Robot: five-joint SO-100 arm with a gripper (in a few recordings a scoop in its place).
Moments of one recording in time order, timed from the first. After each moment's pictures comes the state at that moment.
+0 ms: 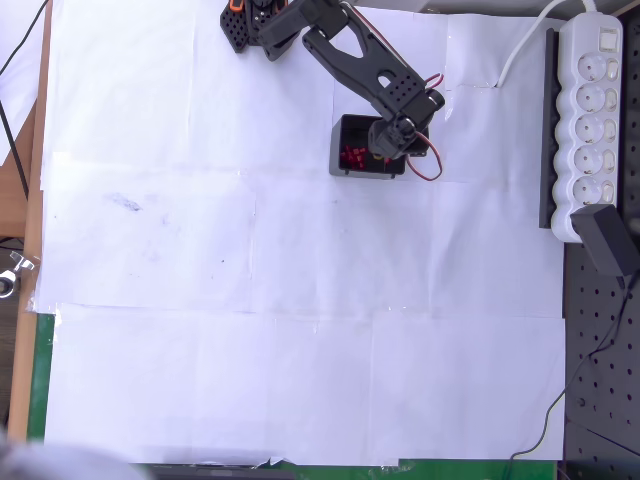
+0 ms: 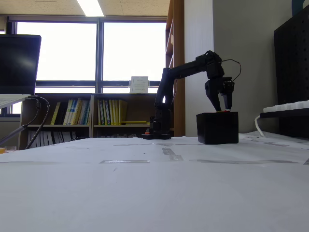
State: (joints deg) arm -42.4 107.7 116.2 86.1 -52.6
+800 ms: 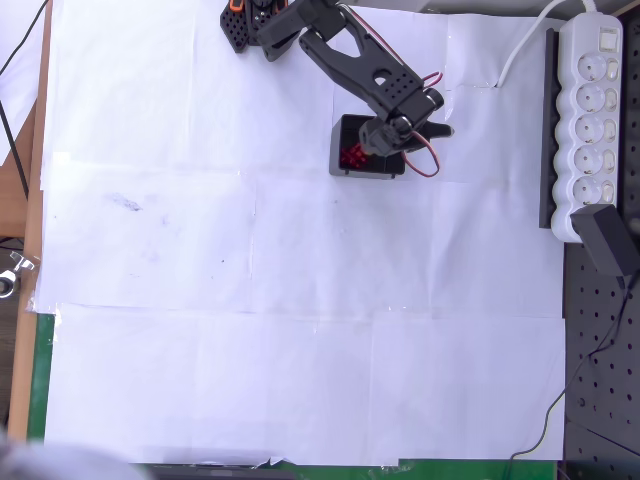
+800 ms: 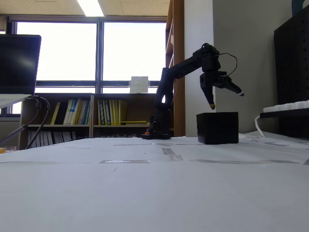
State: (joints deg) arm -35.2 101.5 119.0 95.2 -64.3
